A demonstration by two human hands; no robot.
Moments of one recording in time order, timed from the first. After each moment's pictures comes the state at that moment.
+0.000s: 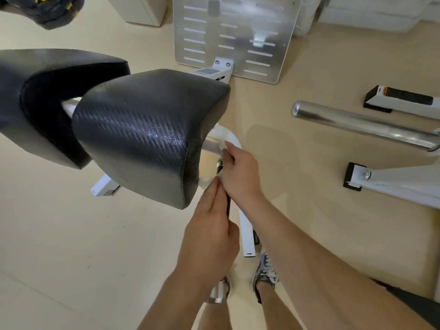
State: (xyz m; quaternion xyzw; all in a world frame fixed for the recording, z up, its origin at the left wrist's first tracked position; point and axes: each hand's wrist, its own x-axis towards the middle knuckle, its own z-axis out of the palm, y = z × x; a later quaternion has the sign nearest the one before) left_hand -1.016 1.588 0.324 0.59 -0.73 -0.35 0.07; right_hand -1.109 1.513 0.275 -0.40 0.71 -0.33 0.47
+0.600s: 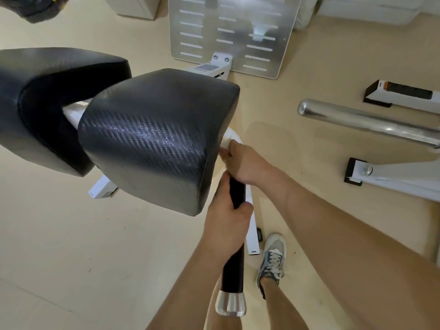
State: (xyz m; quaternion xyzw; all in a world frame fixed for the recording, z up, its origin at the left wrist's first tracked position) left_hand -1.023 1.550 0.317 0.66 -0.50 -0.55 0.11; right_hand -1.118 1.466 0.272 -0.53 0.67 -0.07 0.52
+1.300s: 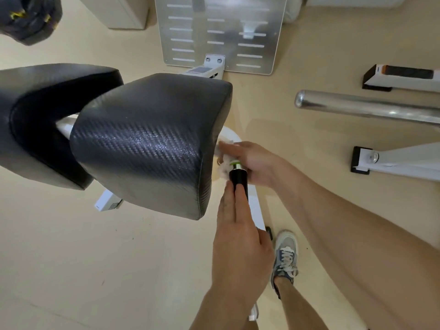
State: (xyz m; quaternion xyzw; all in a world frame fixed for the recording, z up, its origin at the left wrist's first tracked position) left_hand -1.025 1.591 0.325 0.61 -0.69 -0.39 0.05; right_hand -1.130 1.471 0.247 -0.10 0.50 -0.32 0.80
